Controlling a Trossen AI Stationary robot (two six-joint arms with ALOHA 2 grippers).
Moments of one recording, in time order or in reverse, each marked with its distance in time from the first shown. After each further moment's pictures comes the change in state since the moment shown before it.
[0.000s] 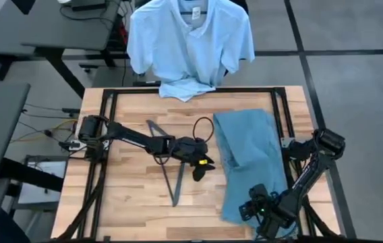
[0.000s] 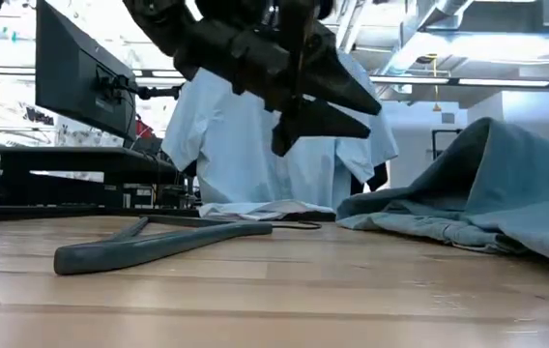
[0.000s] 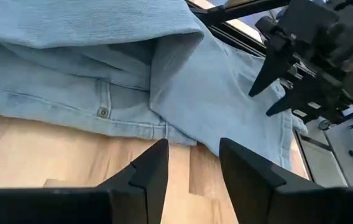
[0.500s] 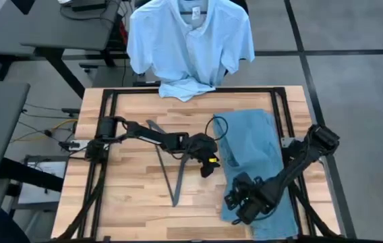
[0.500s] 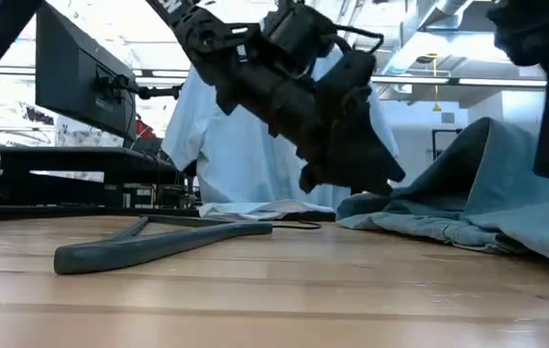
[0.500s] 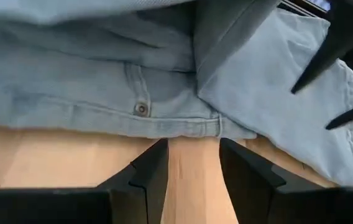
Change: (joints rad) left arm 0.062 0.152 0.156 -0.140 0.065 0.187; right arm -0.198 0.000 0.000 0.034 0.019 -0.351
